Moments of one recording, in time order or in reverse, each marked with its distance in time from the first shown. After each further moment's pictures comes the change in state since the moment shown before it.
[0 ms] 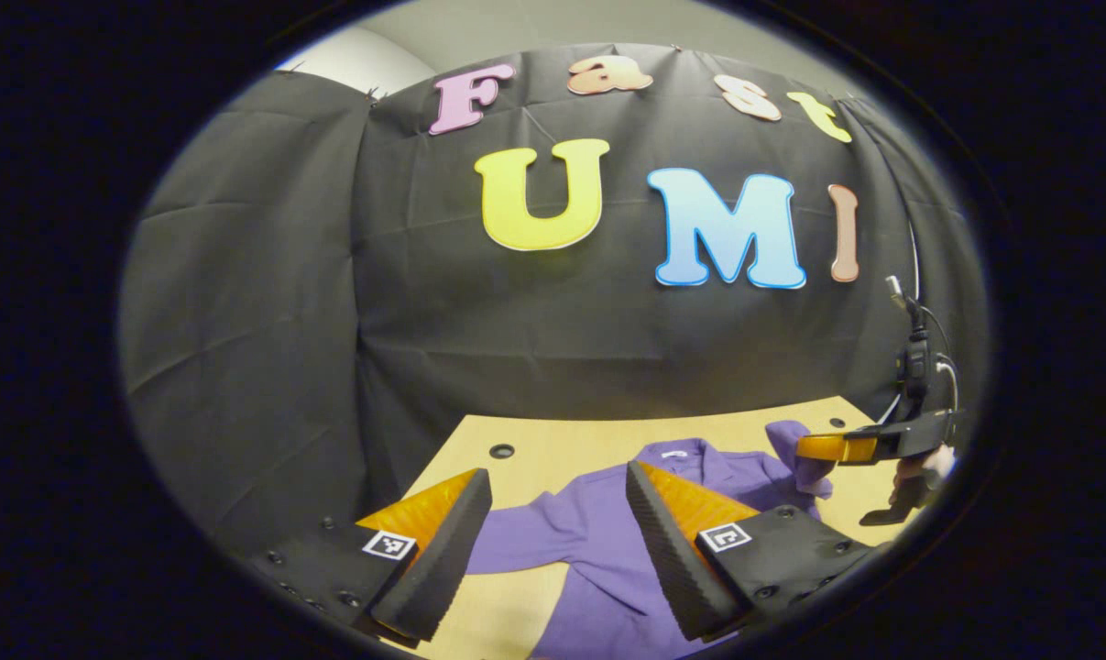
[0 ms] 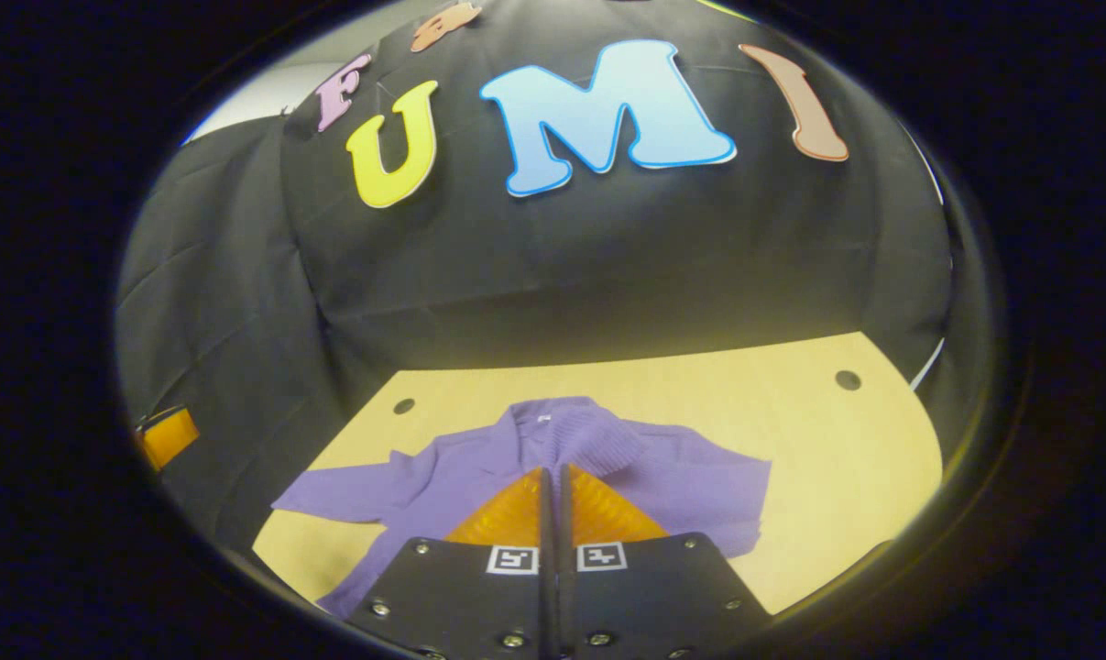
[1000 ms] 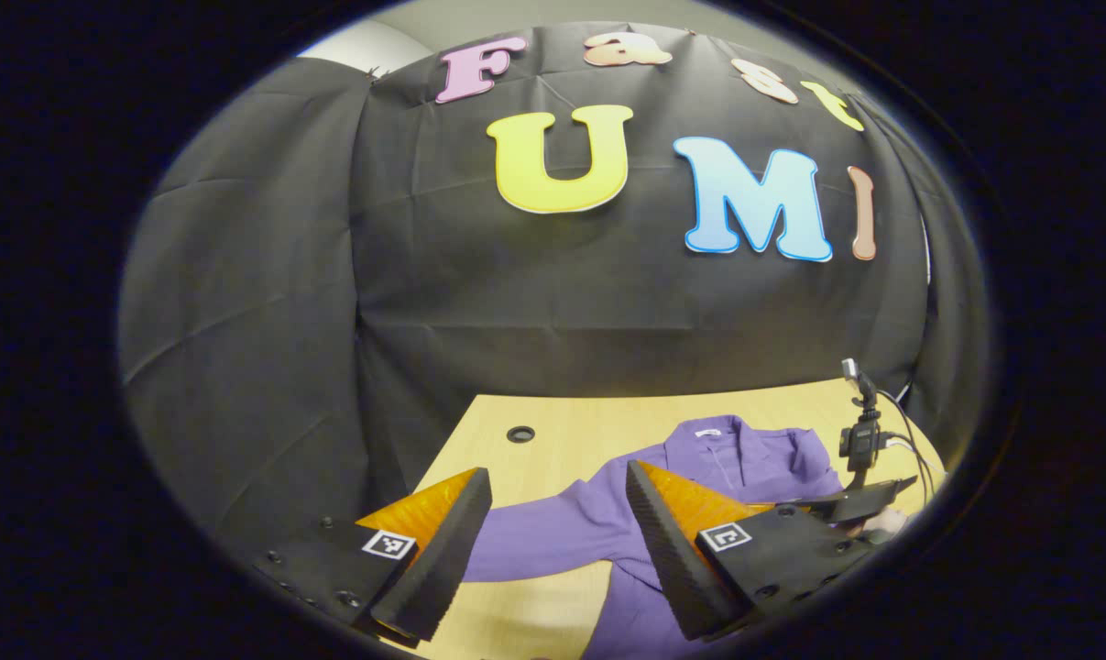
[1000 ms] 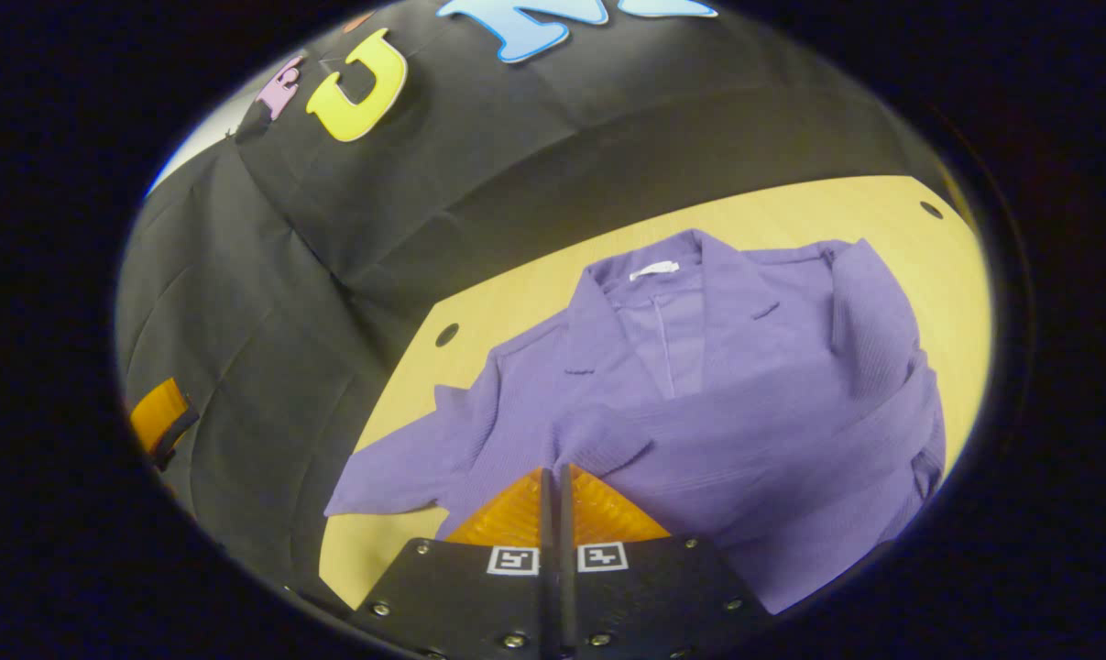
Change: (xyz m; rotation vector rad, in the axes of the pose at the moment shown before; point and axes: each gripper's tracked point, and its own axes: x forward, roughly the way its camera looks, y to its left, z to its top) left arm 0.065 0.053 -0.040 -0.010 0.080 -0.008; right arm 0.100 0.083 -0.141 0.221 0.257 0.140
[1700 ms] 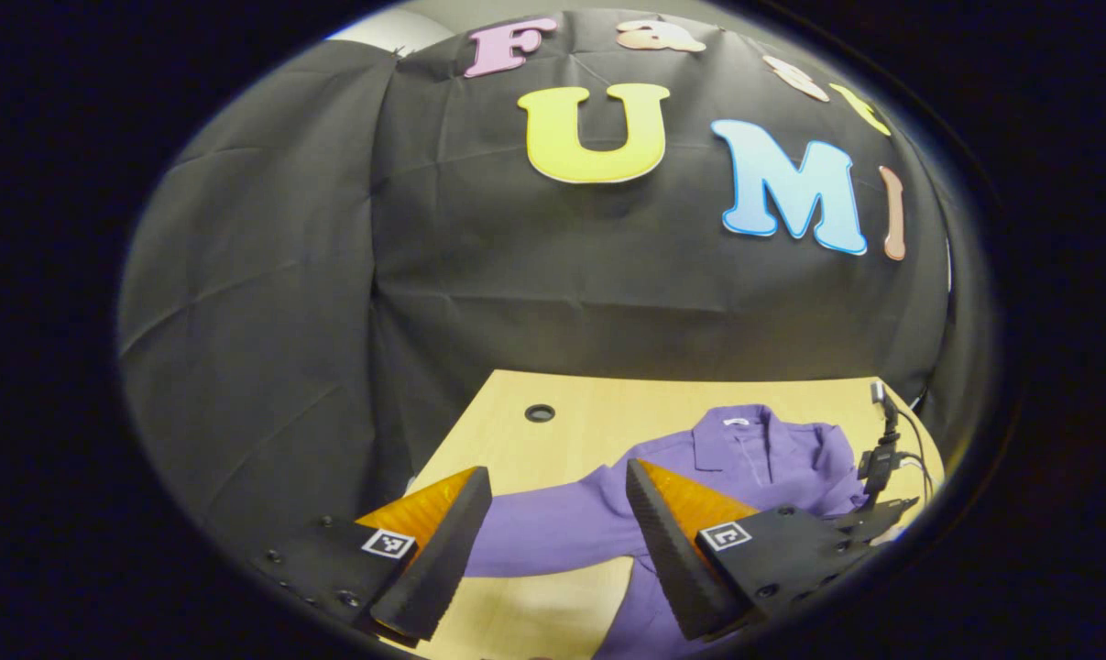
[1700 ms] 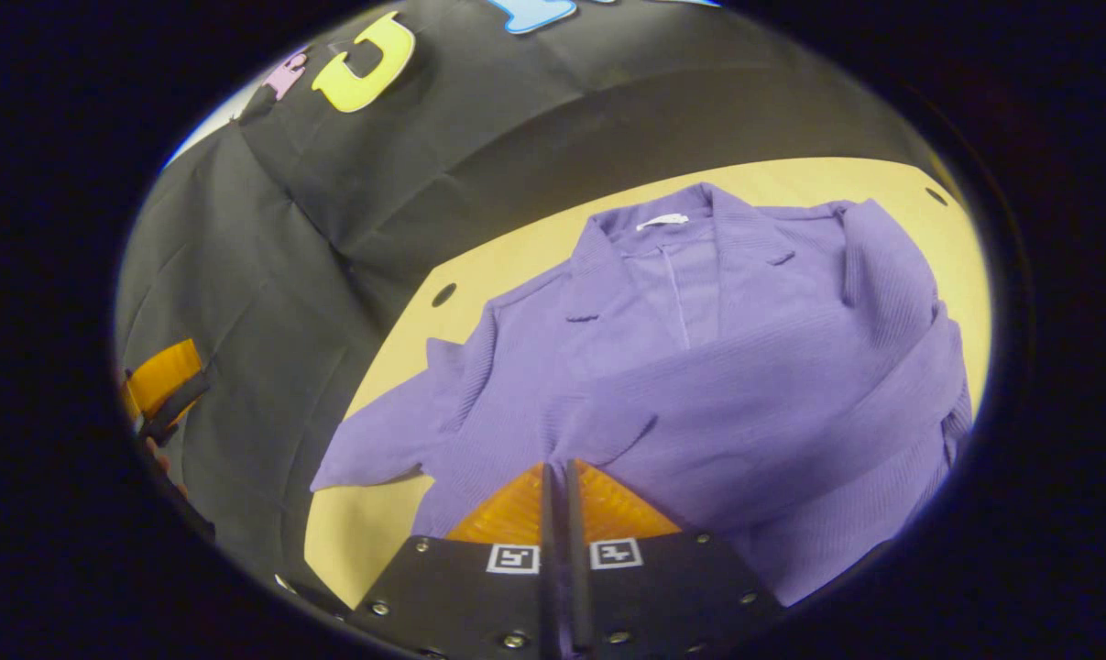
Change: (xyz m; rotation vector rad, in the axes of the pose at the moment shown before) left arm 0.029 0.035 -0.034 -0.056 0.060 0.056; right arm 0.011 -0.002 -0.033 -0.035 0.061 0.003
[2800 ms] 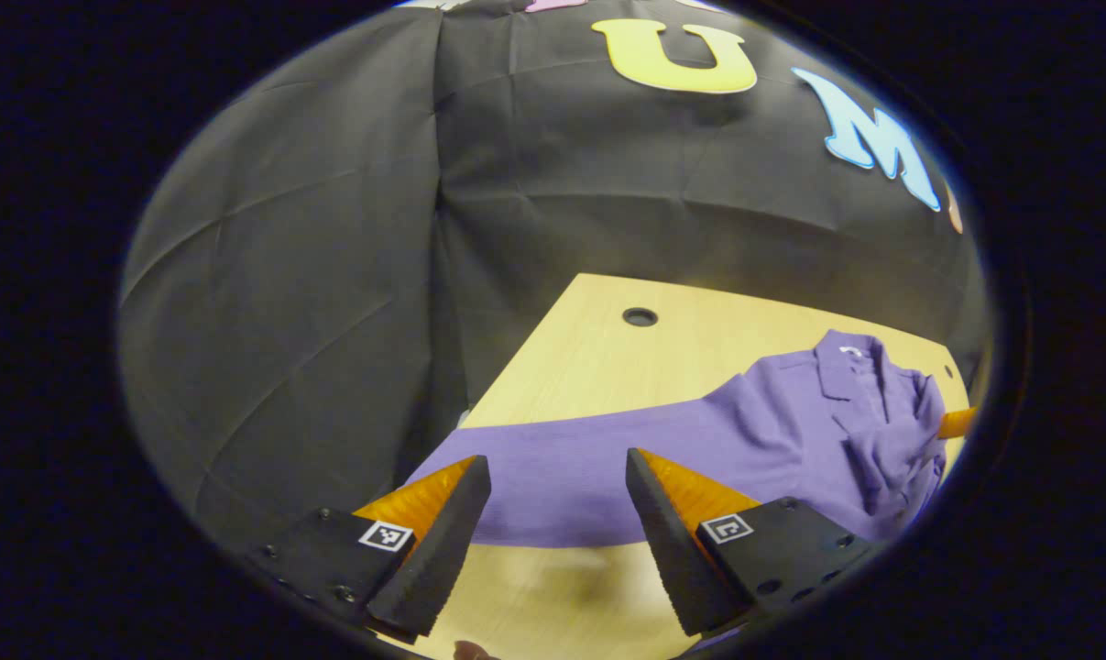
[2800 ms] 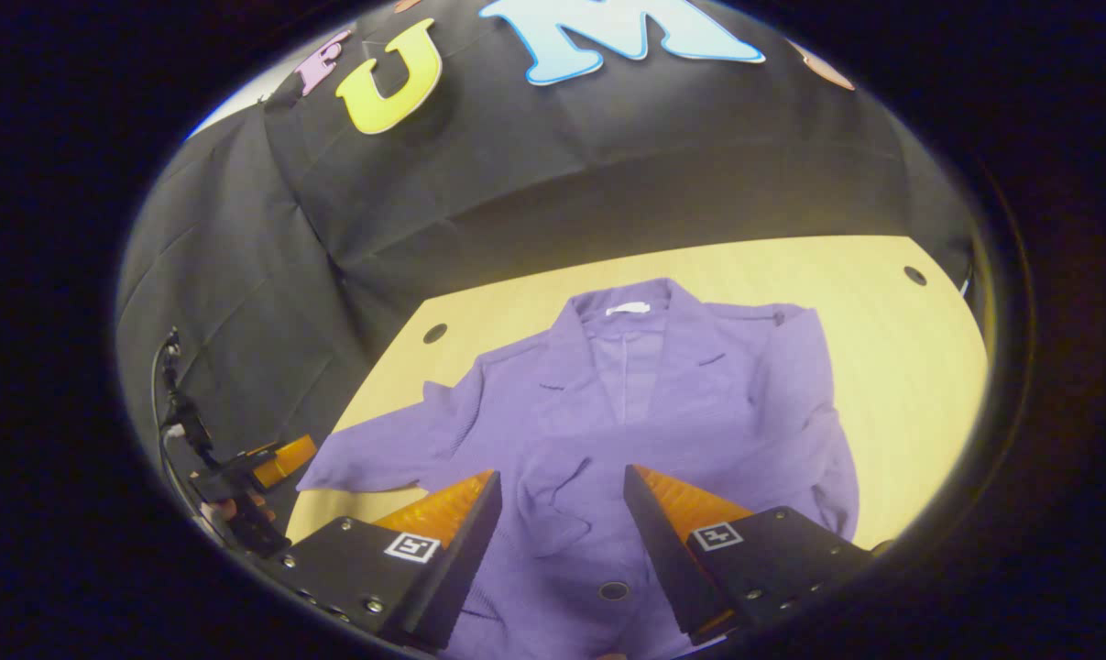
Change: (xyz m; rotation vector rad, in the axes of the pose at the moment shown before) left arm 0.070 0.121 -0.137 -0.047 0.211 0.218; right arm -0.086 -0.017 0.068 -0.096 -0.105 -0.124
